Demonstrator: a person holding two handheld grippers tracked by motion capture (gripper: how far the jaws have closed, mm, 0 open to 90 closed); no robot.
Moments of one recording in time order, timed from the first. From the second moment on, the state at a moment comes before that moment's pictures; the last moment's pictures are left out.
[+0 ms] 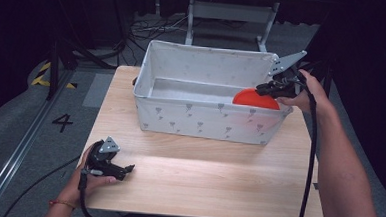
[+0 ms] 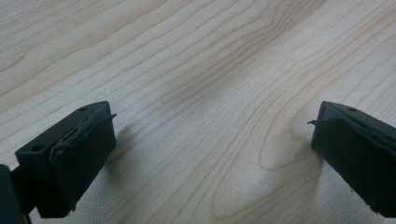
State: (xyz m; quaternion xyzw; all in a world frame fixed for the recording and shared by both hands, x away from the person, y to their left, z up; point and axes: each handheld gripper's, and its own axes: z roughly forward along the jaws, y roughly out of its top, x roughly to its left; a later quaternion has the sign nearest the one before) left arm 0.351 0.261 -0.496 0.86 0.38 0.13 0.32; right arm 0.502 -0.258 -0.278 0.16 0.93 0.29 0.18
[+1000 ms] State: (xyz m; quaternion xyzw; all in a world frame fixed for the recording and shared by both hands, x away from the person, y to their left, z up) left arm 0.351 0.261 -0.496 0.86 0.38 0.13 0.32; right arm 0.509 -0.236 -0.303 0.13 0.97 0.17 0.10
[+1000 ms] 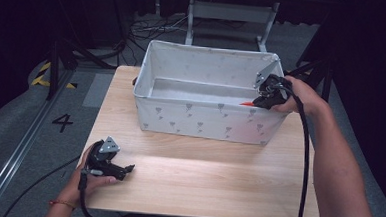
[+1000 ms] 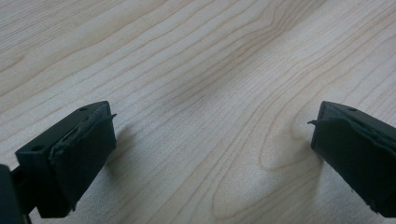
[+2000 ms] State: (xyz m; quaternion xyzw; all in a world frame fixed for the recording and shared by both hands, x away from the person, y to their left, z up) left arm 0.351 0.261 -0.496 0.86 0.38 0.13 0.32; right arm 0.487 -0.261 -0.286 0.19 0.91 0.31 0.17
